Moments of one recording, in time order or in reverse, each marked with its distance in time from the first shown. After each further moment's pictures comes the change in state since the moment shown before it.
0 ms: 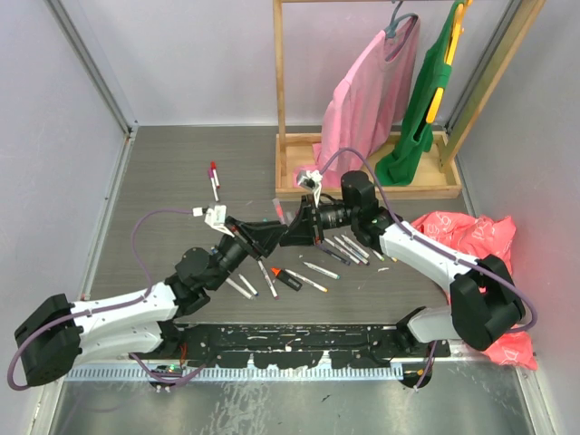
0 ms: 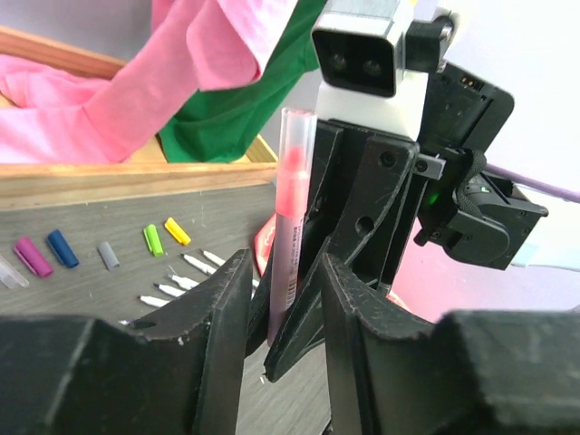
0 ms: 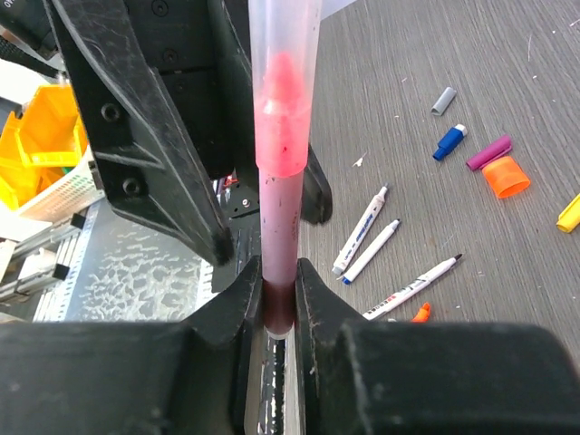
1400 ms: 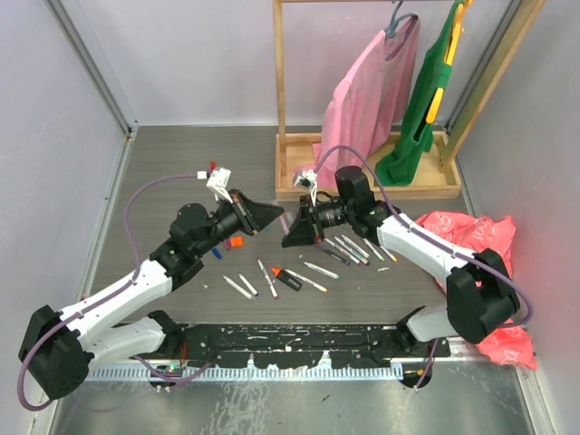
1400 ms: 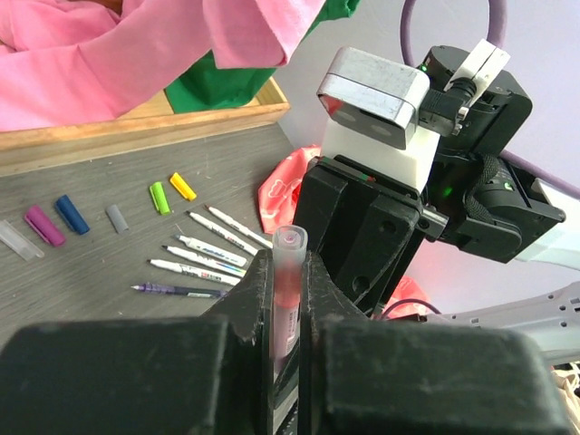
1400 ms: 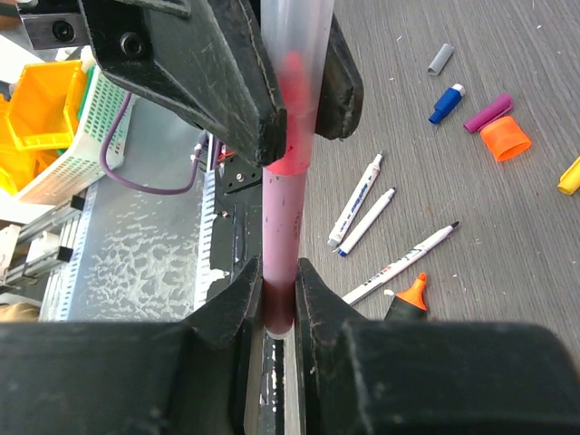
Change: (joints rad) left arm 0.282 0.013 0.277 -0.474 0.416 -0.105; right arm -0.004 0.046 0.086 -0.232 -0.009 -0.128
